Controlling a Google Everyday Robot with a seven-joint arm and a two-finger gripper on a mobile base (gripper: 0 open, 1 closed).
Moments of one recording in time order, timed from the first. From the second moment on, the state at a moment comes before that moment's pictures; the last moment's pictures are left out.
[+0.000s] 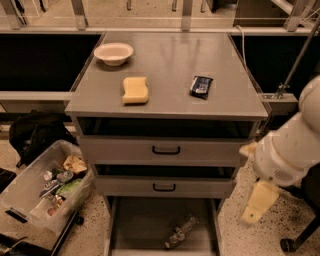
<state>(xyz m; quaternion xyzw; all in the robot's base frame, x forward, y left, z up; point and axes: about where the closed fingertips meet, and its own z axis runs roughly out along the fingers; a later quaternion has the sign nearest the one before) 0.405 -0.205 0.788 -0.58 0.80 0.08 0.14</state>
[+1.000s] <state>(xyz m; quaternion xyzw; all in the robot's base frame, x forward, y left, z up) 0.379 -0.241 0.543 -0.49 0.82 0.30 0.03</state>
